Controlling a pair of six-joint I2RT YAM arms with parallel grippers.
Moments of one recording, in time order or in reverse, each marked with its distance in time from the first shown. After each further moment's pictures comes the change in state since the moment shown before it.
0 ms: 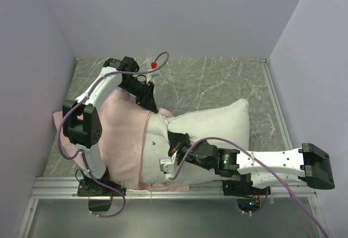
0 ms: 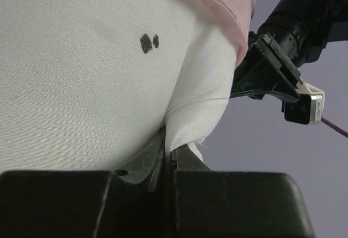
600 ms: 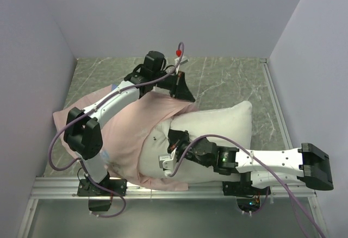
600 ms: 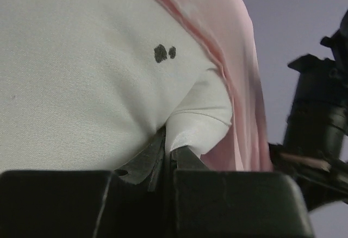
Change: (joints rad) left arm -0.296 -0.109 -0.156 1.066 0.017 -1.006; right arm -0.029 0.018 0.019 0.015 -0.021 -0.003
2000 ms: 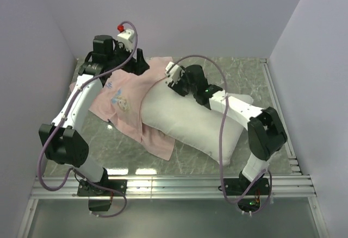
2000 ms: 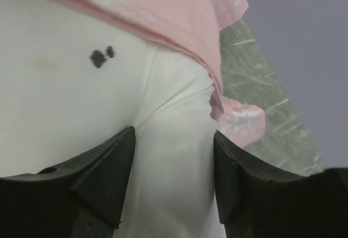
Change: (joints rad) left arm 0.402 -0.152 0.071 -0.160 -0.589 0.400; right arm -0.723 0.644 0.692 -0.303 -0.256 0.640
